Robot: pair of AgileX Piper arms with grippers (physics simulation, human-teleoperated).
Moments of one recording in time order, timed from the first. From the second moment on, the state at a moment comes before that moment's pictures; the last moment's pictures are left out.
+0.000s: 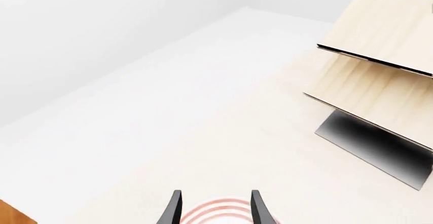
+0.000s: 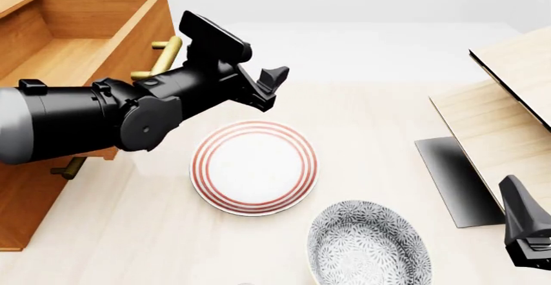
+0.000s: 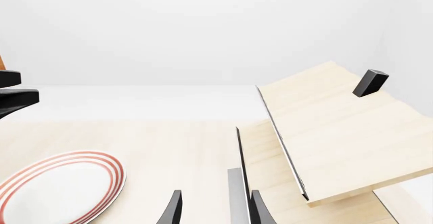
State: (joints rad) left arm -0.64 1.52 -0.95 -0.31 0.20; right arm 0.00 0.01 -0.01 0.00 0.00
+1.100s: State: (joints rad) left arm -0.20 1.38 -0.76 -0.29 0.24; right arm 0.00 0.01 -0.01 0.00 0.00
